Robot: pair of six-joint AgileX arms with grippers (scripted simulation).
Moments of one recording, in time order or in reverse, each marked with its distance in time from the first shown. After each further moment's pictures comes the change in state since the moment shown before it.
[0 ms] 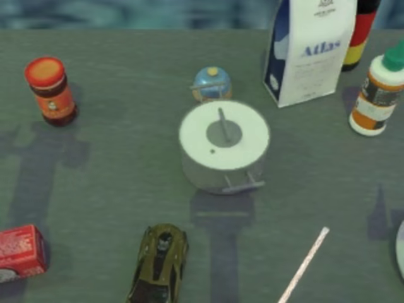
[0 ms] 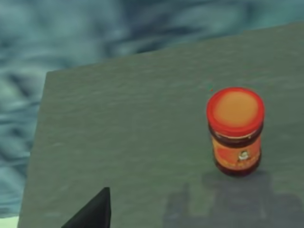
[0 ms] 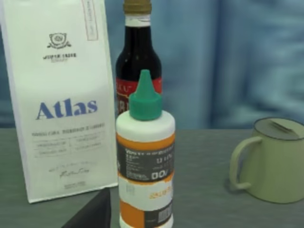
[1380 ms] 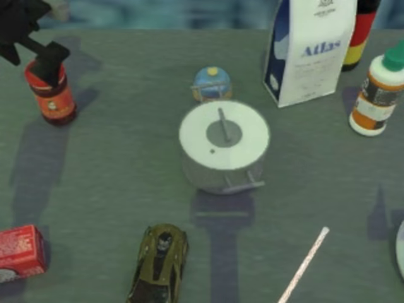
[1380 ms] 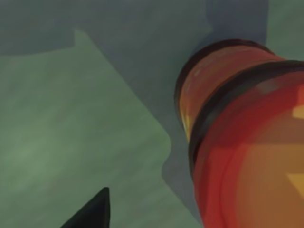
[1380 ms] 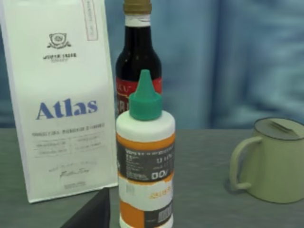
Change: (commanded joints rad) left arm -0.035 1.696 1.703 -0.991 0.083 0.419; right arm 0.000 0.000 0.000 0.000 0.000 0.000
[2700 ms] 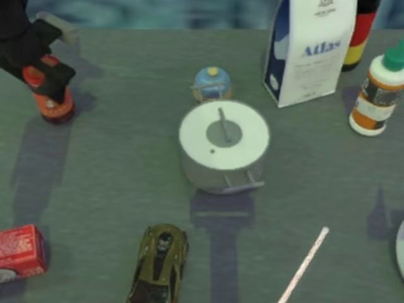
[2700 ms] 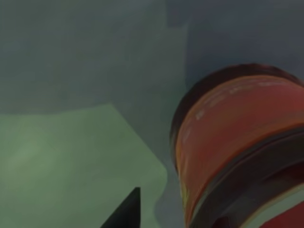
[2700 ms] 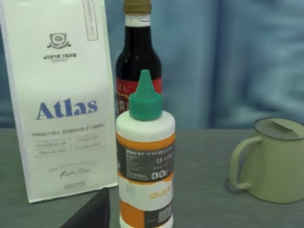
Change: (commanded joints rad) left arm -0.005 -0.040 -0.276 0.236 -0.001 -0.006; right arm 0.000 0.000 0.000 0.000 0.000 0.000
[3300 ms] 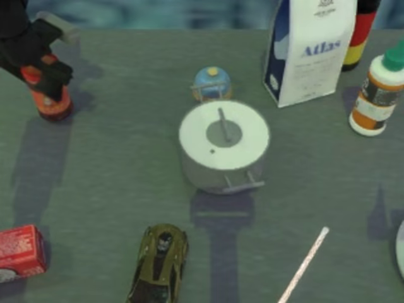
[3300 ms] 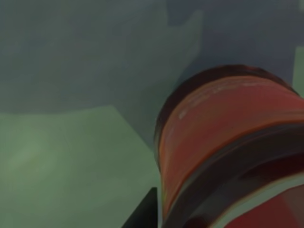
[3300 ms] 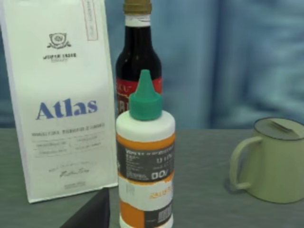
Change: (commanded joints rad) left arm 0.000 0.000 0.000 0.000 0.000 0.000; right arm 0.000 0.000 0.000 0.000 0.000 0.000
